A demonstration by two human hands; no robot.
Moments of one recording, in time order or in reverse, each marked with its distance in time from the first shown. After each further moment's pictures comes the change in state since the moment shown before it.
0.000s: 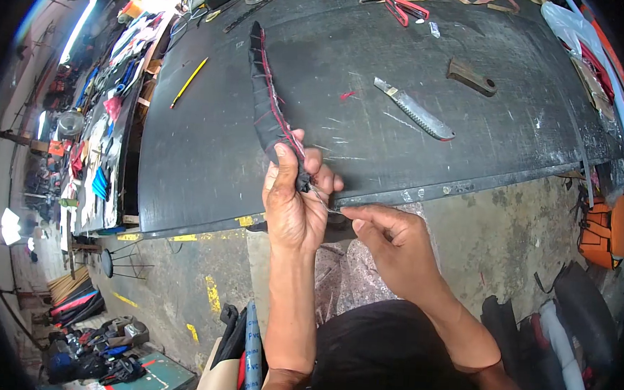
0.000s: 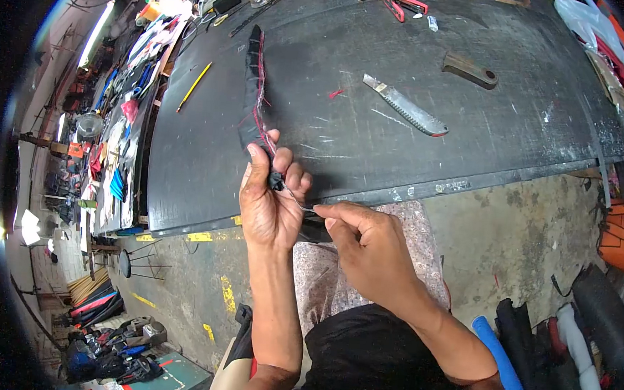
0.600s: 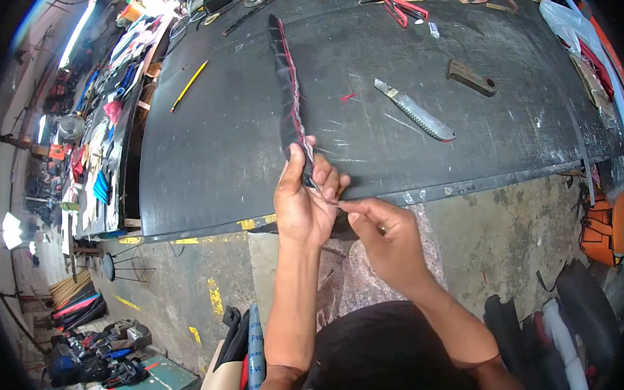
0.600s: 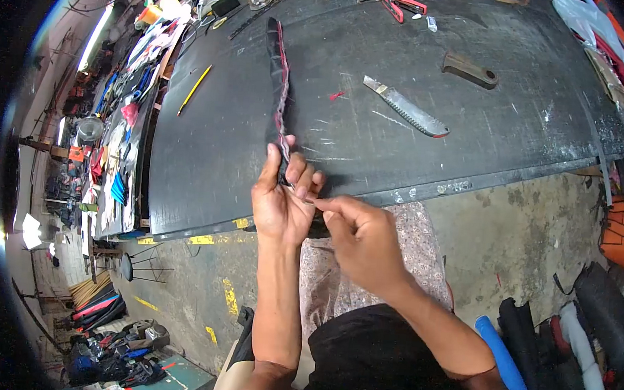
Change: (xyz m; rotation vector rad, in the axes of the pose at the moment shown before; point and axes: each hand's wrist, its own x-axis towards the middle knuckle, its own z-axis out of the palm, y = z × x) left_hand 0.011 -0.008 -0.011 -0.025 0.004 -0.097; right_hand 0.010 0.015 0.015 0.060 0.069 0.004
